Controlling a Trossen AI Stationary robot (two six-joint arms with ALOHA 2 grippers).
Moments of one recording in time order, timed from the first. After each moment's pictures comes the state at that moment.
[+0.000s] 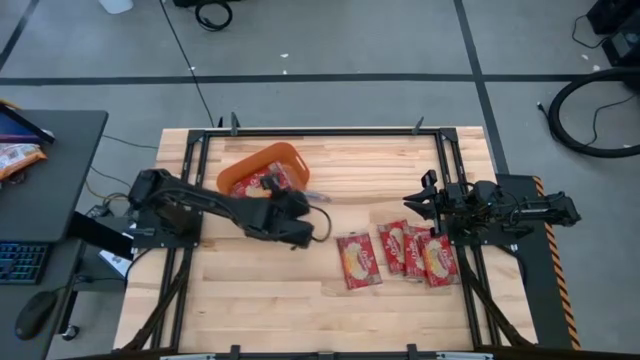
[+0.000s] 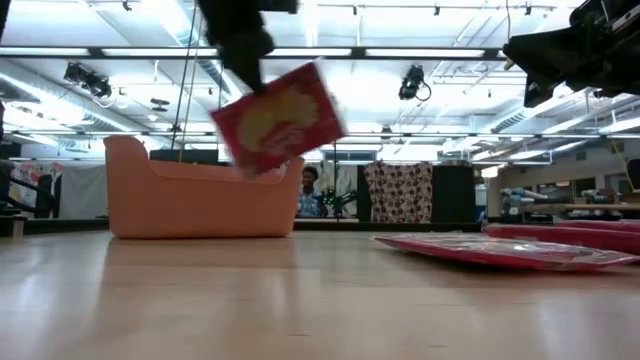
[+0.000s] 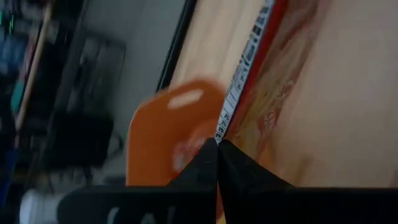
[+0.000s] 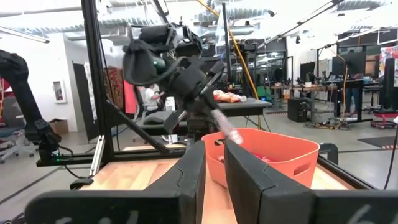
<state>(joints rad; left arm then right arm) -0.23 1.73 1.48 -1.15 -0.91 -0.44 0.00 0.03 0.01 0.25 0.01 0.05</state>
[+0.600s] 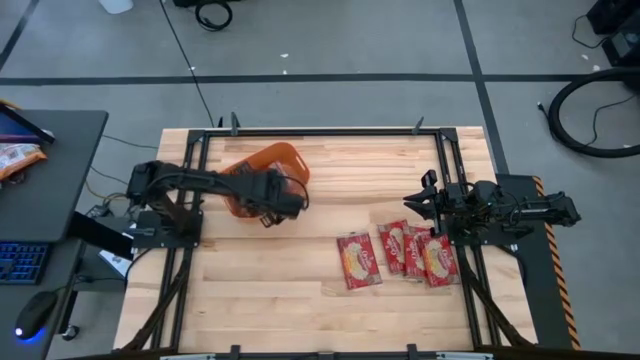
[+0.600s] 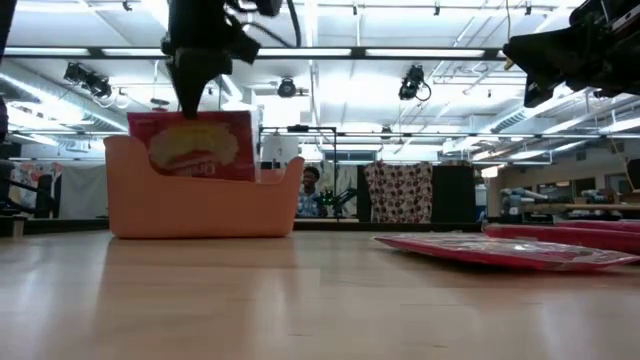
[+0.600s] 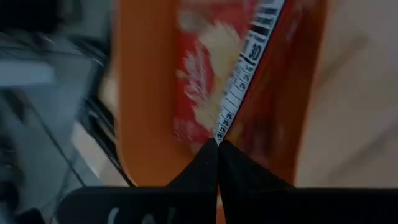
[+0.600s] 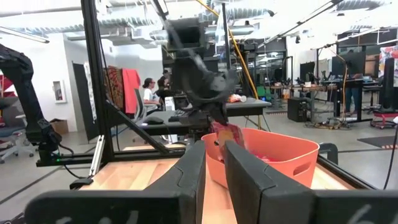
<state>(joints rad) -0.04 1.70 1.48 -1.54 -0.51 -0.69 0.00 0.03 0.01 0.25 0.01 0.05</state>
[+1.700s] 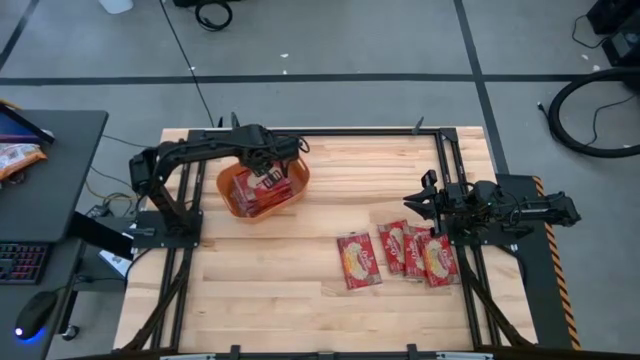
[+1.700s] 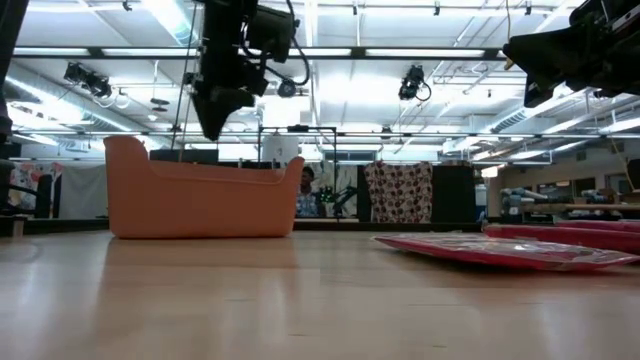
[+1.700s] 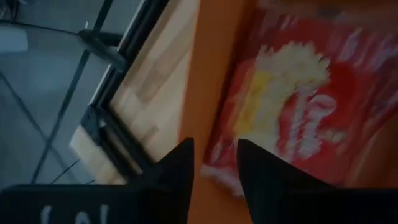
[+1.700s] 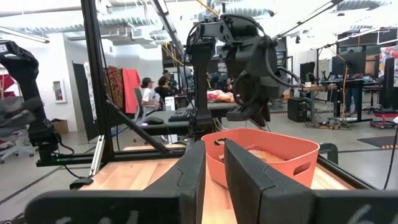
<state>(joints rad) 0.31 1.70 1.48 -1.36 -0.49 -0.39 0.00 0.03 0.01 0.25 0.01 0.05</state>
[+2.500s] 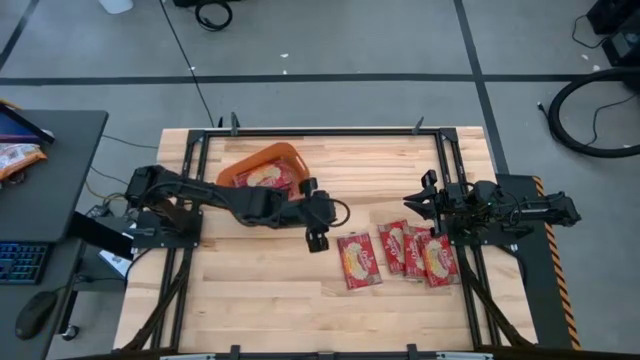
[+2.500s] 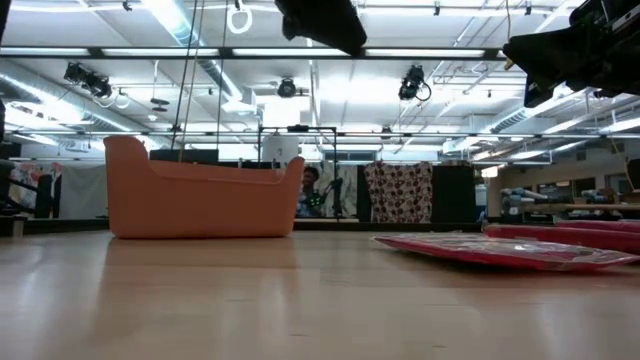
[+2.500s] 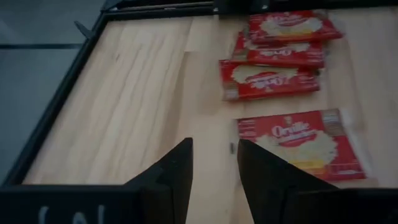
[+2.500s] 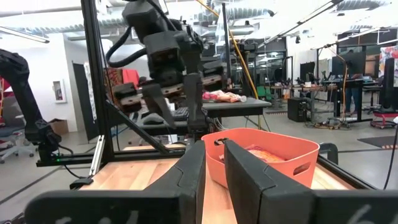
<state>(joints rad) -0.17 1.71 1.48 -0.49 -0.40 -0.11 0.00 0.03 0.01 0.25 0.01 0.05</state>
